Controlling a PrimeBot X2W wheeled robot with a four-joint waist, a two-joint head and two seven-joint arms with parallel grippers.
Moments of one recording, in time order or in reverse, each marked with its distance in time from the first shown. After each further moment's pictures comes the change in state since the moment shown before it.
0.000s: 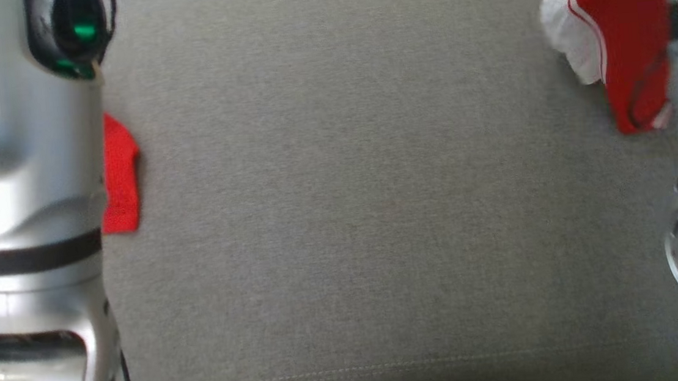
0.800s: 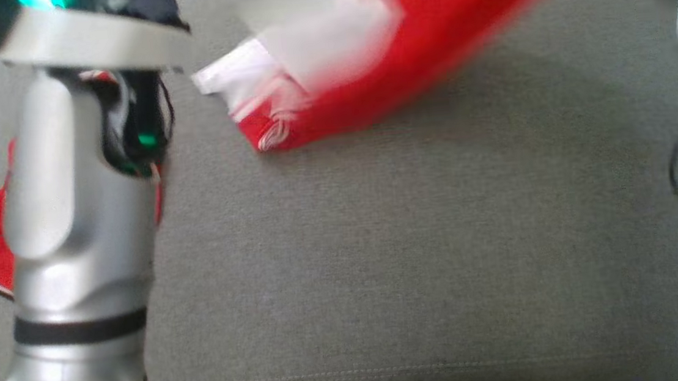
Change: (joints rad) left arm 0.229 -0.034 -0.002 -0.060 0.003 -0.022 -0.008; right arm 0.009 -0.135 0.023 0.479 0.255 0.000 -0.287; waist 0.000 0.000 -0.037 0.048
